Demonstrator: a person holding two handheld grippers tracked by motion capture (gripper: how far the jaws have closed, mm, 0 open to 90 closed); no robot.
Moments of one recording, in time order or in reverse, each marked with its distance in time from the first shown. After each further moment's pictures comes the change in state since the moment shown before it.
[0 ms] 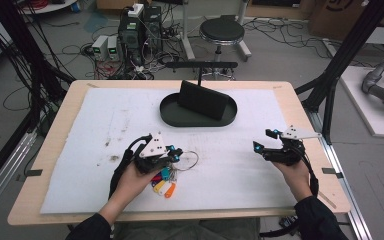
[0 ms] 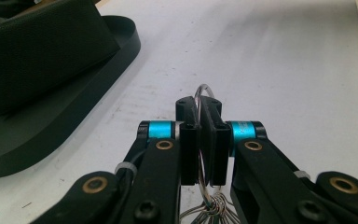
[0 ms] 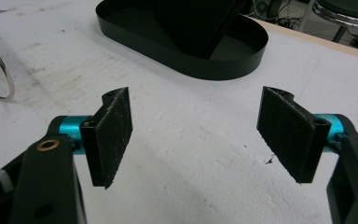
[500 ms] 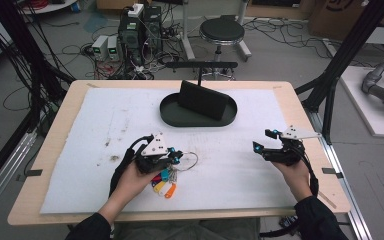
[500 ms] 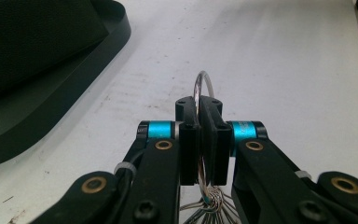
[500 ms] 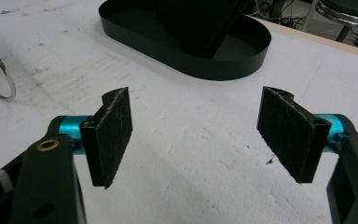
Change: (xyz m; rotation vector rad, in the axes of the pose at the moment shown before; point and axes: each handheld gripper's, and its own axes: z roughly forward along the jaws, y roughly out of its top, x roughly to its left) left arm 0.003 -0.004 0.005 0.034 -0.026 -0.022; right arm 0.001 0.000 0.001 0.000 0.013 0.003
